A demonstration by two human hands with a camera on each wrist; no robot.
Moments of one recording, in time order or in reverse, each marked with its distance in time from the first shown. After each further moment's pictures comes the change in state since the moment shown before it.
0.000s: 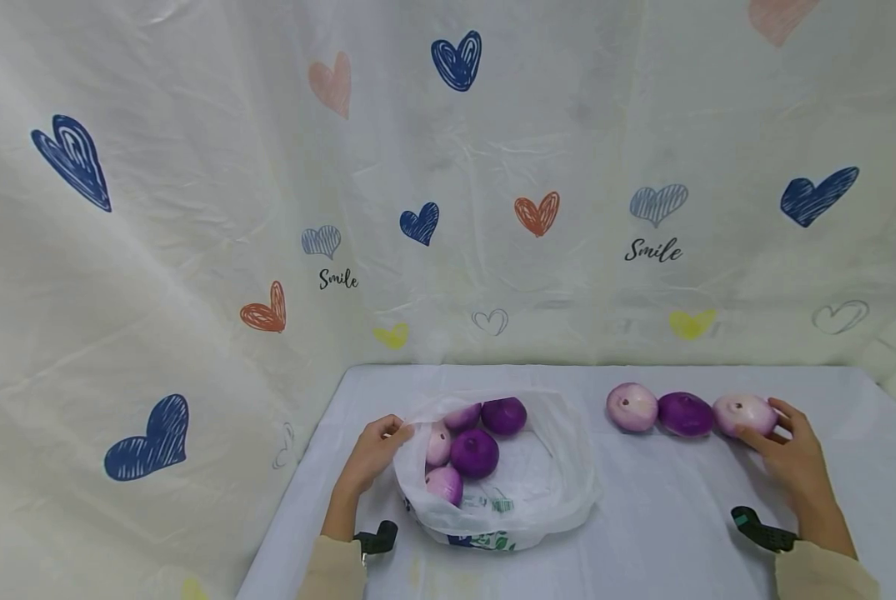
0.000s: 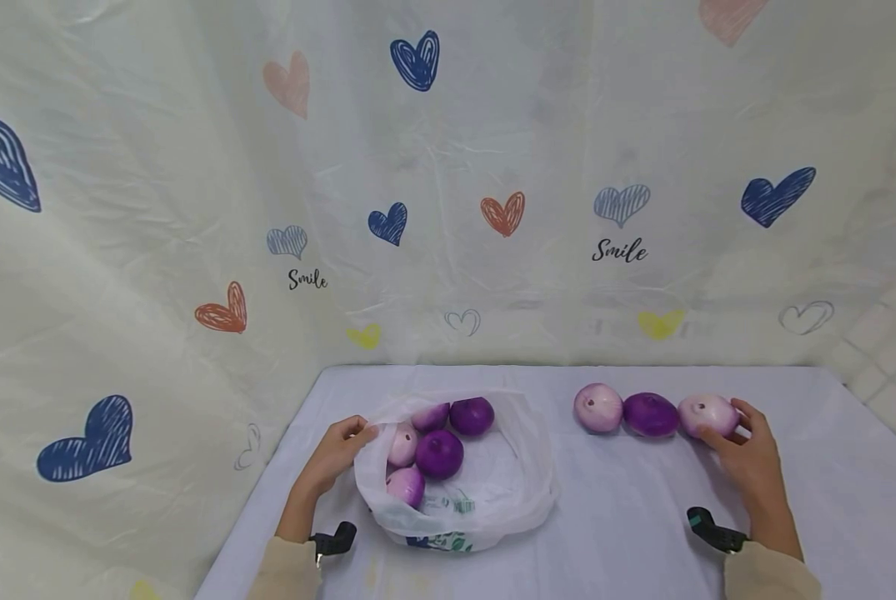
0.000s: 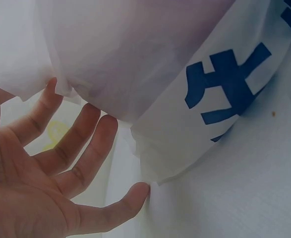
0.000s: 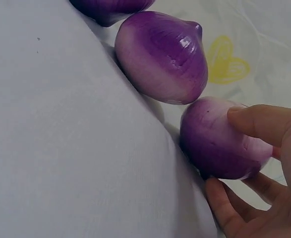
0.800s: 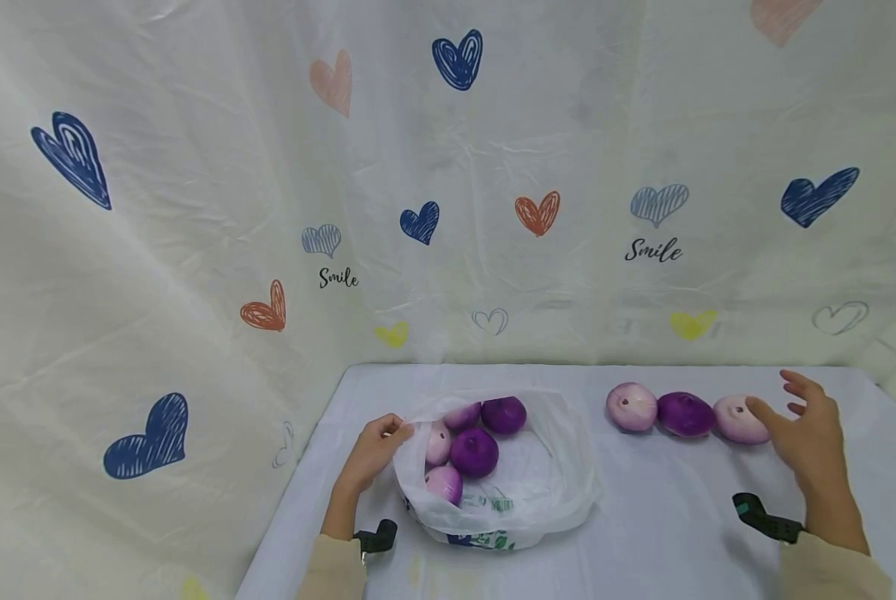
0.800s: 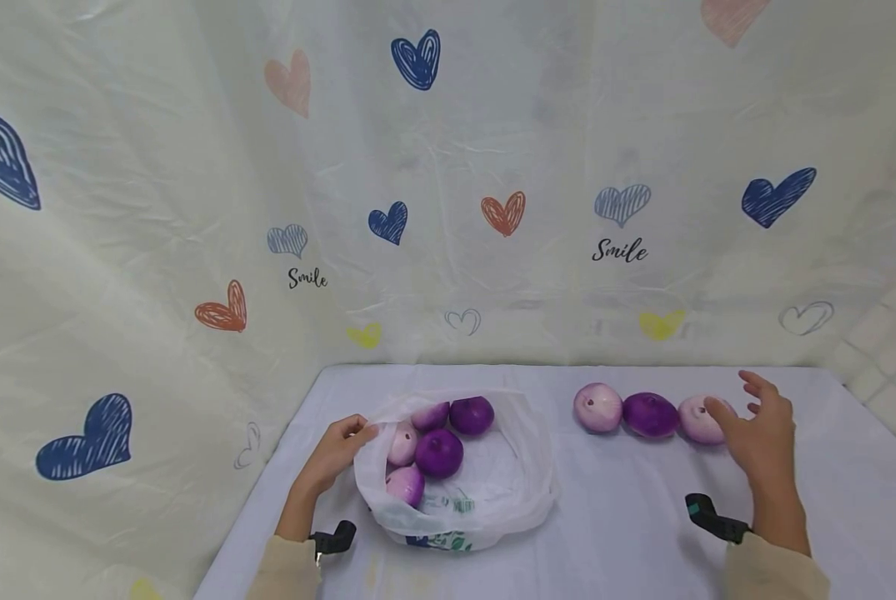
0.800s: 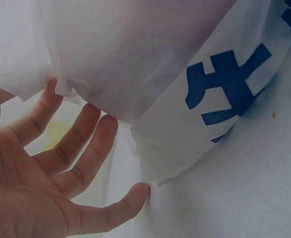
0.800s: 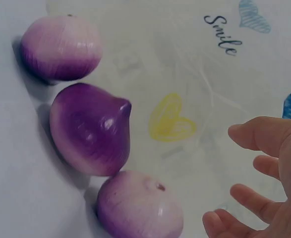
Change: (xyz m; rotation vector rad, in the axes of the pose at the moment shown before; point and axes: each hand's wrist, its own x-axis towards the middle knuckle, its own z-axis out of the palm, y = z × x) left_hand 0.001 0.000 0.000 -0.008 0.001 -0.002; right_hand -0.028 -0.064 -0.014 -0.088 0.137 -0.116
